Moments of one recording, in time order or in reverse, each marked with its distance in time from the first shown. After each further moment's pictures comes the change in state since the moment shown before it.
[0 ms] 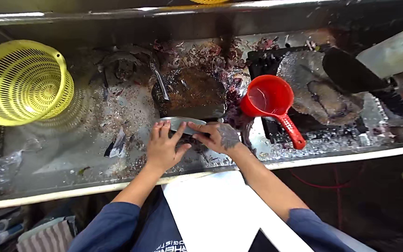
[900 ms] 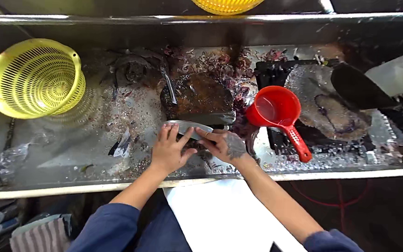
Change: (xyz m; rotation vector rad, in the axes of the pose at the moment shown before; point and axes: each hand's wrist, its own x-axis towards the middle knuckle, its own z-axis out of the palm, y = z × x) left_hand 0.004 -0.001 -0.006 -0.020 -0.003 0.046; right_hand -0.004 -0.016 -0.013 -0.021 -0.086 0.132
